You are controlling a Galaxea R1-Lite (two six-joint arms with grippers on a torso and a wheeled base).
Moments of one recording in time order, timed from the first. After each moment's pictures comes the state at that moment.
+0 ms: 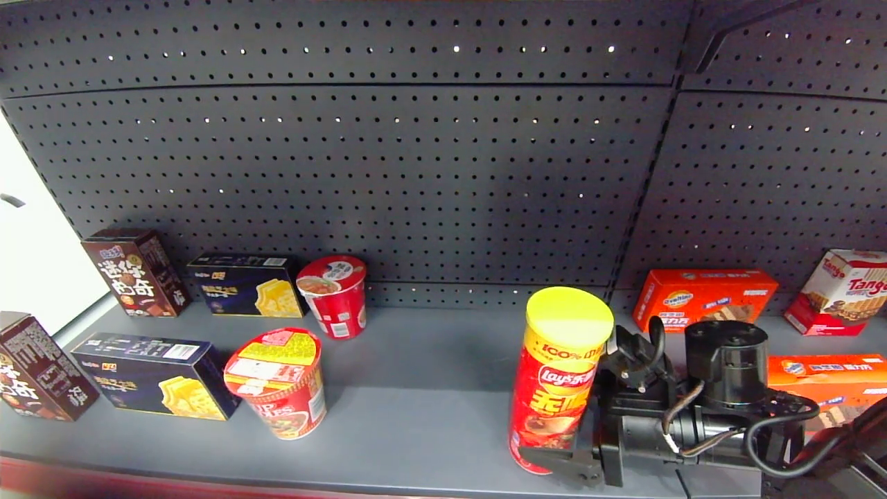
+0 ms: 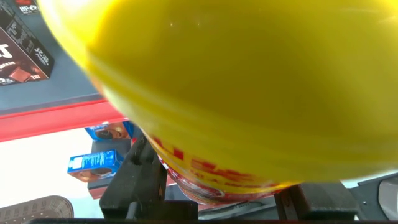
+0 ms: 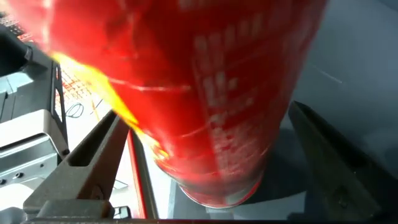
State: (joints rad) left arm -0.29 0.20 -0.37 0.42 0.08 -0.01; right arm 0.52 1.84 -0.43 -1.07 0.66 -0.16
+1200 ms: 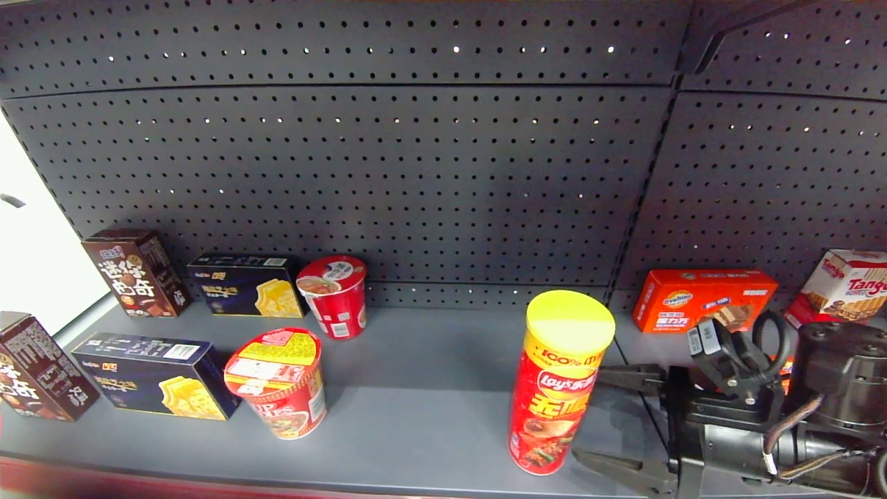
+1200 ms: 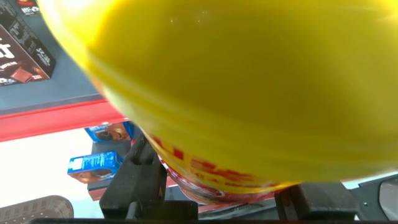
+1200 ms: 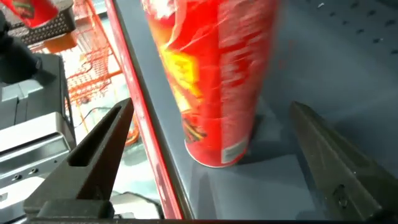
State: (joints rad) left arm -0.29 0.18 -0.36 0.42 0.08 -0.01; right arm 0.46 1.59 -0.29 -1.06 0.66 -0.16
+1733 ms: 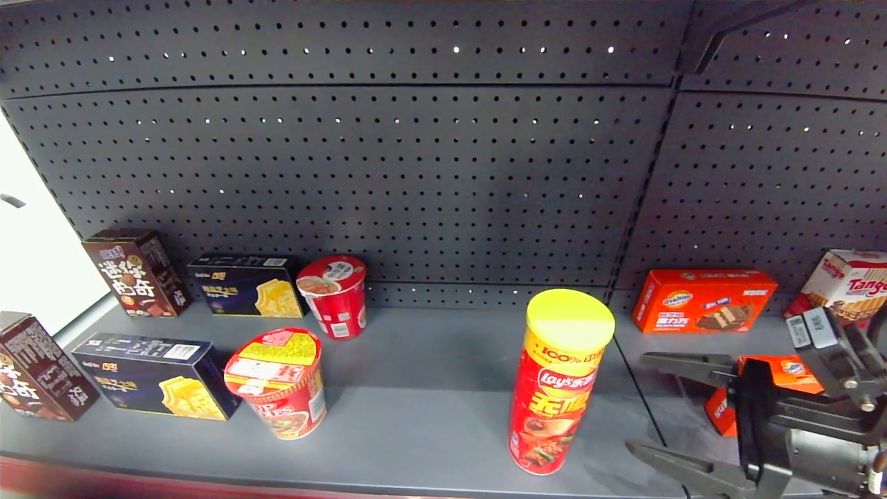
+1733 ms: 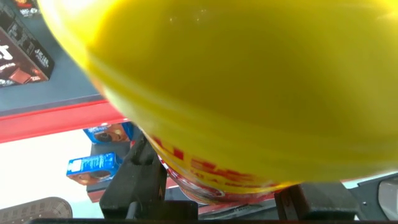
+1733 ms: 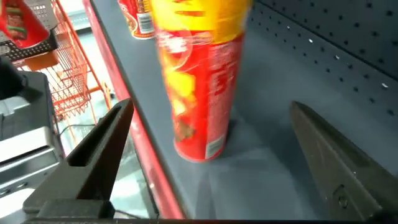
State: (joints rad) left arm -0.30 0.18 -0.37 0.42 0.07 -0.01; right arm 0.41 1.32 -0.26 -0.90 0.60 -0.15
